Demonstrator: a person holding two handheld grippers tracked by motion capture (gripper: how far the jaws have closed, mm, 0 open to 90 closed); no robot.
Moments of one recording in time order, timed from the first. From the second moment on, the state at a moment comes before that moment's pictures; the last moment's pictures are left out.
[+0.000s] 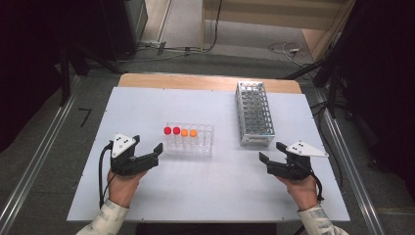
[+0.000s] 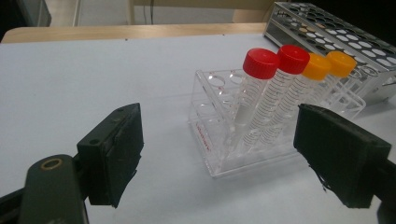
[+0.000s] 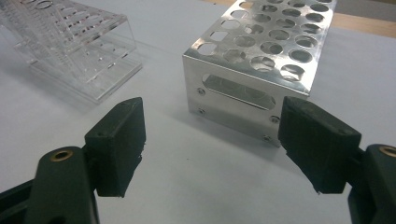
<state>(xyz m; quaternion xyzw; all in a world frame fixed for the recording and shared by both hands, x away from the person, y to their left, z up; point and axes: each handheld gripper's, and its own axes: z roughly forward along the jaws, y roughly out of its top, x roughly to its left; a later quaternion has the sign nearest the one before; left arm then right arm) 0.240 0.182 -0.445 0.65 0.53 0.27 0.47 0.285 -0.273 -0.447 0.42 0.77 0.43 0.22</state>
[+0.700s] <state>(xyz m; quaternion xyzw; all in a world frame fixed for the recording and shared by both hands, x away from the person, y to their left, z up) 0.236 0.196 -0.450 0.64 0.55 0.28 0.46 0.286 -0.289 -0.447 0.43 0.76 0.43 0.22</state>
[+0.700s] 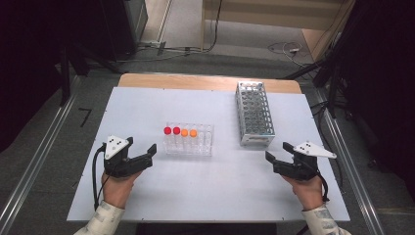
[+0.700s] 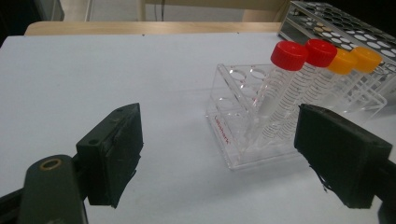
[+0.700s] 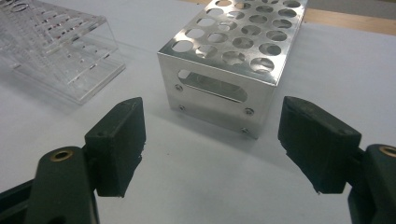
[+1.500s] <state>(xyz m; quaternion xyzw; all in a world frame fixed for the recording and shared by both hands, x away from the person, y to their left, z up) 0.229 0.207 -0.453 0.63 0.56 0.29 0.45 0.281 -0.324 -0.449 0.46 0.74 0.43 0.25</state>
